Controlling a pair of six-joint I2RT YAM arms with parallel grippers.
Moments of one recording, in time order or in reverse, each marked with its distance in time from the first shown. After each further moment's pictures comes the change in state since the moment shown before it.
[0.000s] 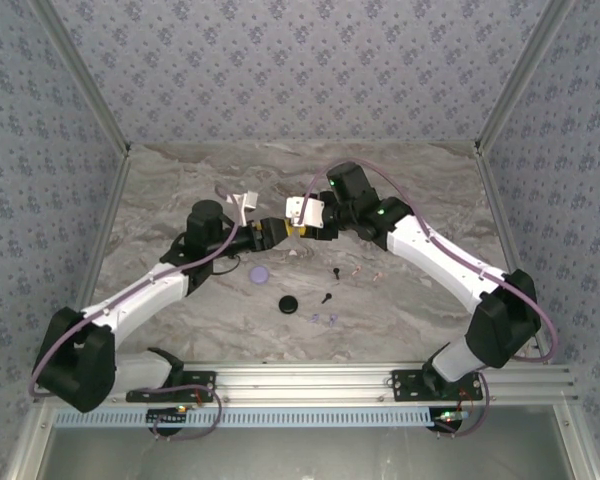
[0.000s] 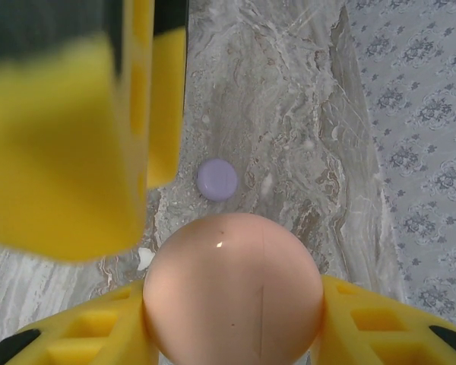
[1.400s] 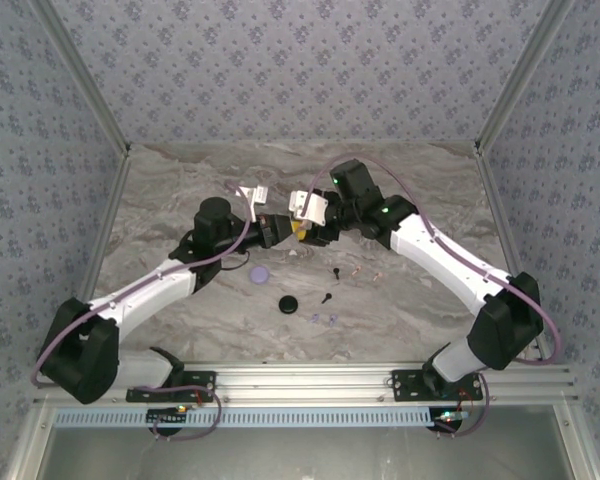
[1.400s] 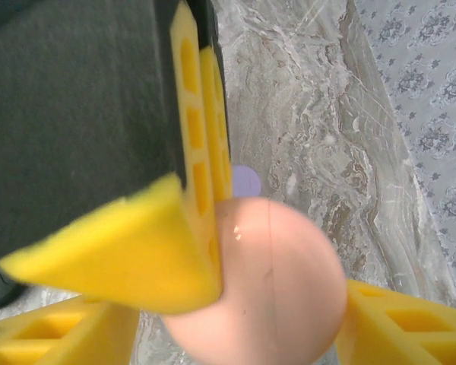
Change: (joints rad) left arm -0.057 0.030 0.038 0.095 -0.049 0.082; right arm -0.018 -0.020 0.019 -0.050 -0.065 0.145
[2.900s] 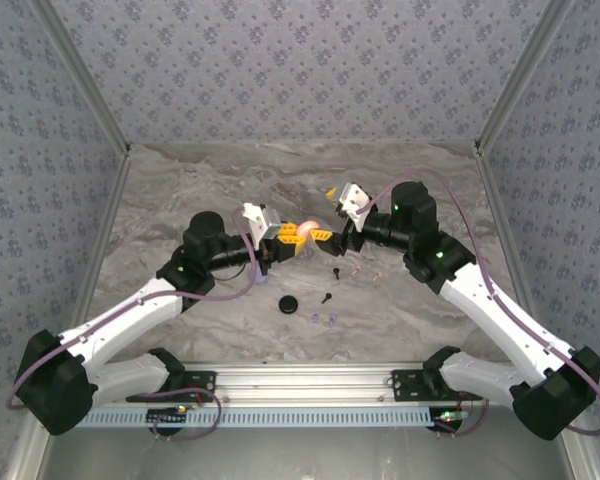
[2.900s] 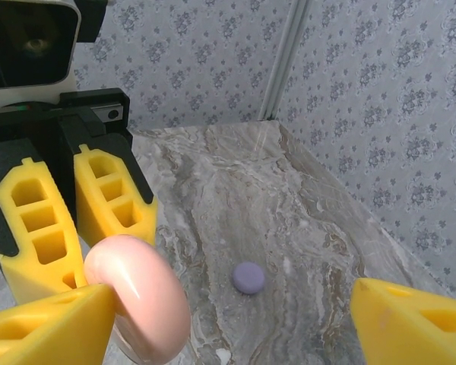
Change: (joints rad) left arm -0.119 -0.188 -0.032 -0.043 0.027 0.727; right arm -0.069 -0.406 -0.308 0.332 -0.146 0.434
